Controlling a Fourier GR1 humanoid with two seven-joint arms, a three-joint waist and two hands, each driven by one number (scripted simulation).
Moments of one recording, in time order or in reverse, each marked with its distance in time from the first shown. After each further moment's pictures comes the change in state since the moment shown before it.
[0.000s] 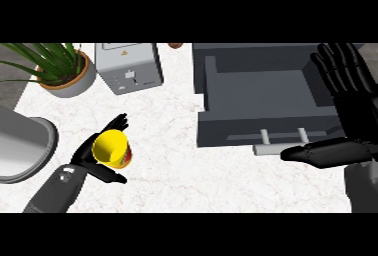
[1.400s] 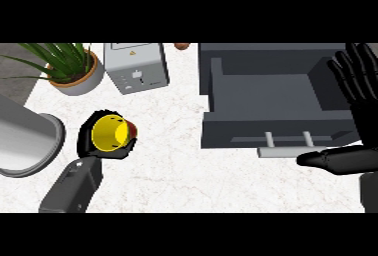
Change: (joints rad) left arm 0.001 -0.118 0.266 -0.146 0.258 0.275 -0.133; right arm 0.063 -0.029 -0.055 -0.023 -0.027 0.024 -0.005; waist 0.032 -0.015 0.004
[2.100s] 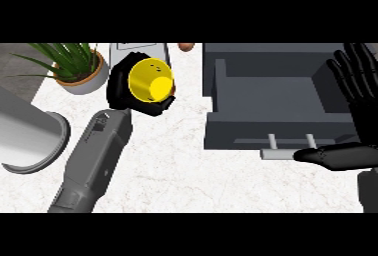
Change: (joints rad) left arm -0.214 -0.119 -0.118 -0.376 0.003 0.097 0.342; right arm -0.009 0.004 0.003 0.009 0.035 -0.016 0.007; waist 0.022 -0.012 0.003
